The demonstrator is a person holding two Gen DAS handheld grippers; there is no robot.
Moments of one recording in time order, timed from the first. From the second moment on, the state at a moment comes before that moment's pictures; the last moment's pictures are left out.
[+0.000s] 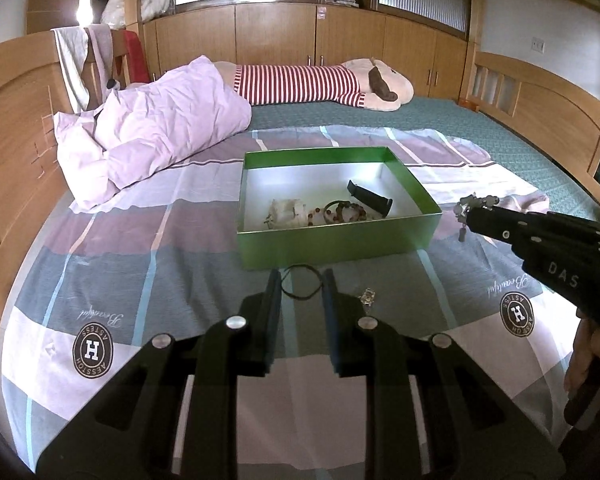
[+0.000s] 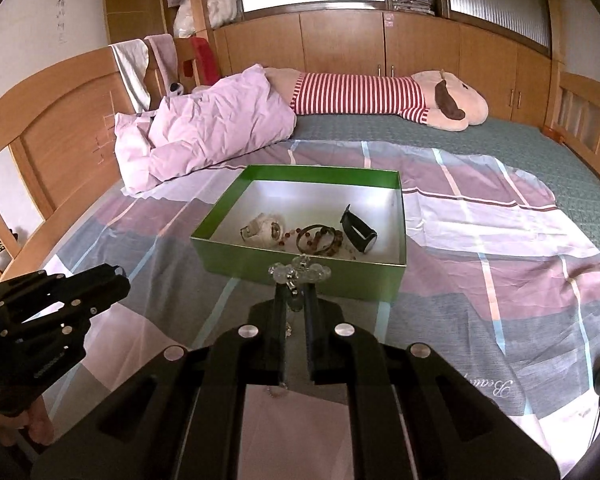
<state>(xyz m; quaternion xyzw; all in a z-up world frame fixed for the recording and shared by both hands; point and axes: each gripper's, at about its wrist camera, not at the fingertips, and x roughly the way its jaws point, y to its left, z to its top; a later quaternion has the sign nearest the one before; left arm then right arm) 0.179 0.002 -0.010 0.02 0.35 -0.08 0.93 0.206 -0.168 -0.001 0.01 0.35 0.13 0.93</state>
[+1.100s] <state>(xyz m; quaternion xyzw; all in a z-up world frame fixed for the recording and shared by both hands) 0.290 -0.033 0.000 0.02 0.34 -0.09 0.93 0.309 -0.181 -0.009 0.02 0.34 0.12 0.93</state>
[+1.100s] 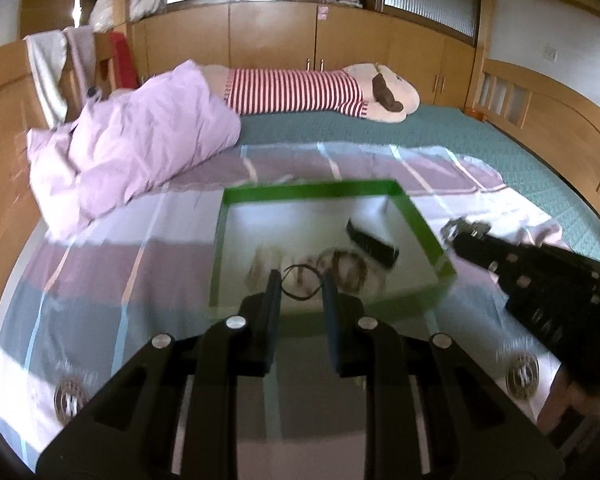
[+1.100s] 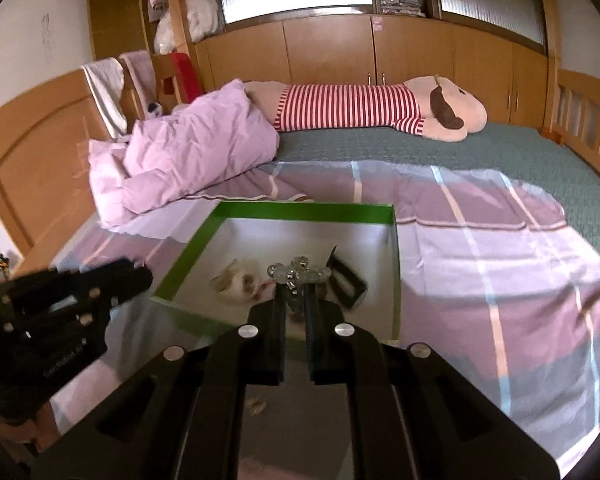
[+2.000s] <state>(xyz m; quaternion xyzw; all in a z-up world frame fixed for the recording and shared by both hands) 0.272 -0.010 0.020 0.01 0.34 -0.09 0.94 0.255 -0.214 0.024 0.07 0.31 0.13 0.94</state>
